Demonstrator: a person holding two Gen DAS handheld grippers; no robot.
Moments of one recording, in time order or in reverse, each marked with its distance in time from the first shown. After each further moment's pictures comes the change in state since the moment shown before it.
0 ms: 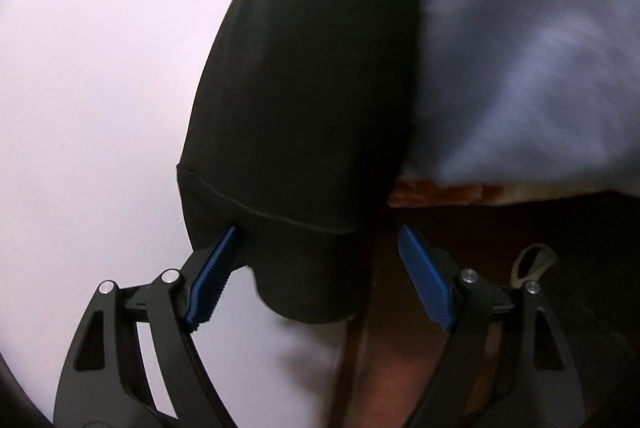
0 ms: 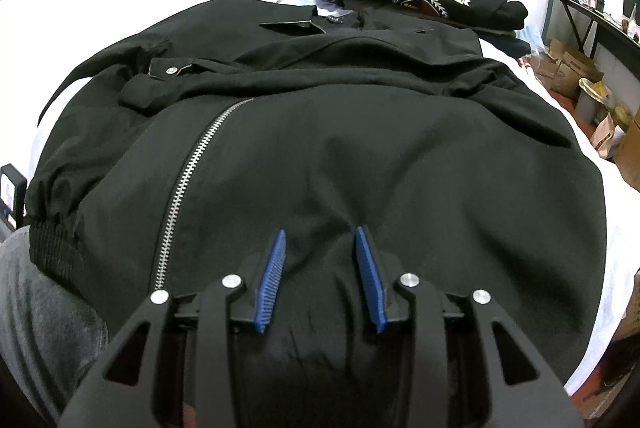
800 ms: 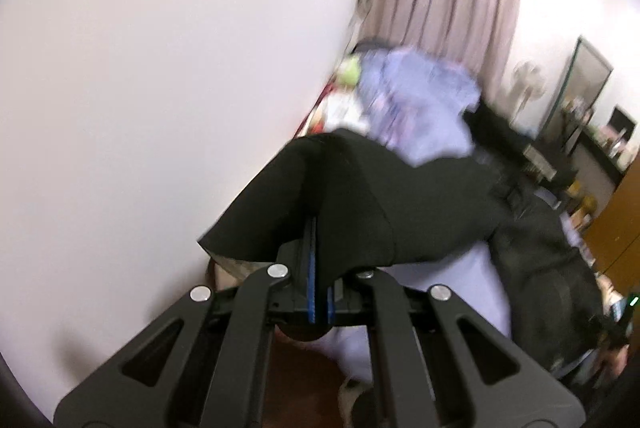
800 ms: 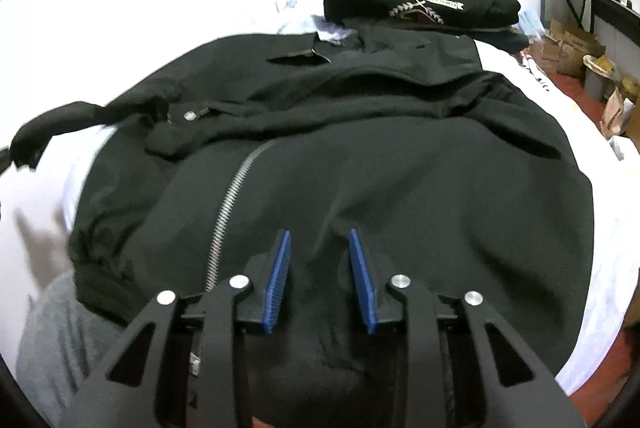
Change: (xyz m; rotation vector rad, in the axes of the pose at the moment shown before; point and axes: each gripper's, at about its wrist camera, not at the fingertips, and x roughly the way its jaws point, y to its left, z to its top) left arm -0.135 0.227 0.114 -0.520 -0.295 -0.506; right arm -0.033 -0.005 0.020 0.116 -0.068 0.113
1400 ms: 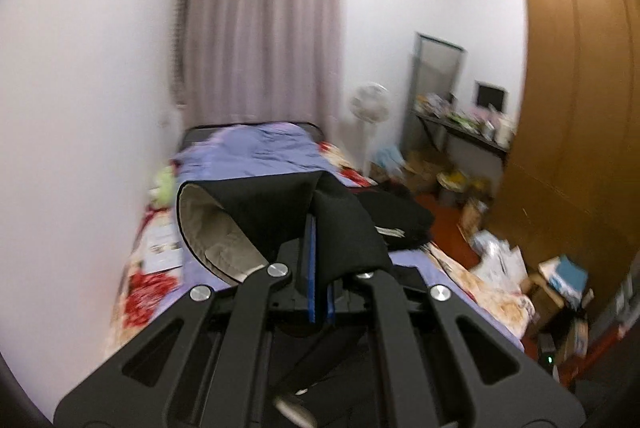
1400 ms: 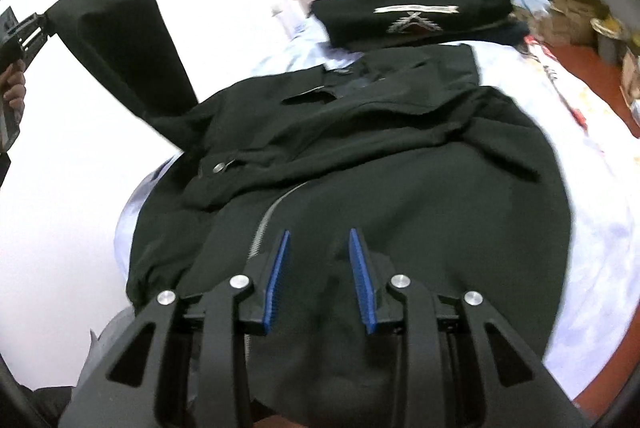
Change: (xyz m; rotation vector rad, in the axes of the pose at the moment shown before) left arm -0.001 -0.366 0.161 0.371 -0.156 -0.446; right arm -0.030 -0.056 0.031 0.162 -0.048 0.150
